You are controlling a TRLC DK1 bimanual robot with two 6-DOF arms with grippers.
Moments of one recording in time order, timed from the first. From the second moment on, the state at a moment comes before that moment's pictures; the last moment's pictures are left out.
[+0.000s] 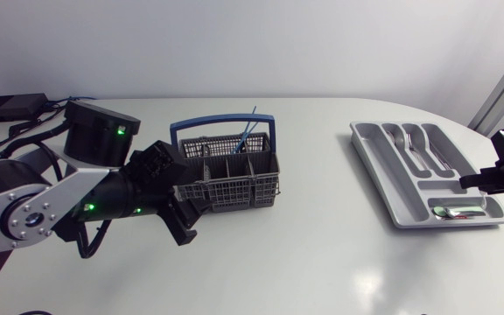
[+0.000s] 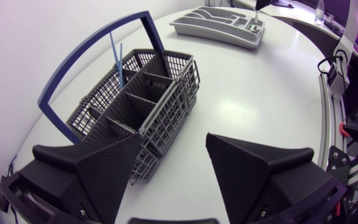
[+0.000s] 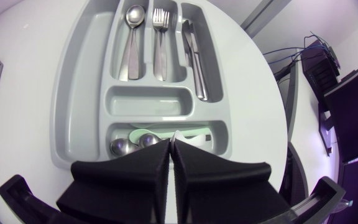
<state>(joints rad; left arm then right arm) -0.54 1.26 0.70 -0.16 0.15 0.40 -0.52 1.54 0.98 -0.44 0.01 -0.50</state>
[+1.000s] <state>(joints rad) -0.03 1.52 0.93 -0.15 0.43 0.31 -0.07 1.30 0.84 -0.39 0.04 -0.44</state>
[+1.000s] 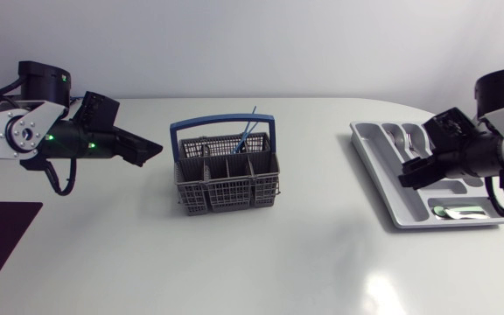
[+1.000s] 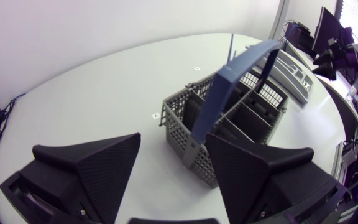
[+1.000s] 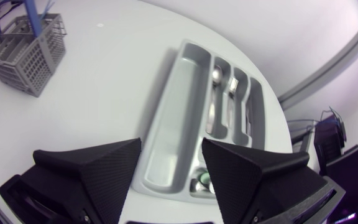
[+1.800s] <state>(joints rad) -0.05 1.77 1.10 -0.23 0.74 0.34 0.43 1.47 0.85 -0.39 0.04 -0.23</state>
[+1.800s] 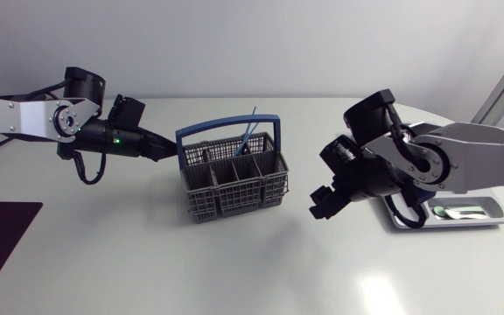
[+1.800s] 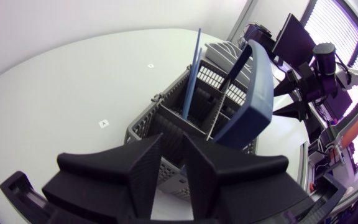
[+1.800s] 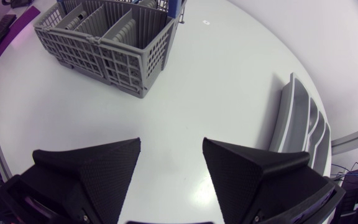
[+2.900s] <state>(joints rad) -0.52 1.38 0.92 -0.50 0.59 0.47 0.41 1.72 1.16 -0.38 -0.07 -0.16</state>
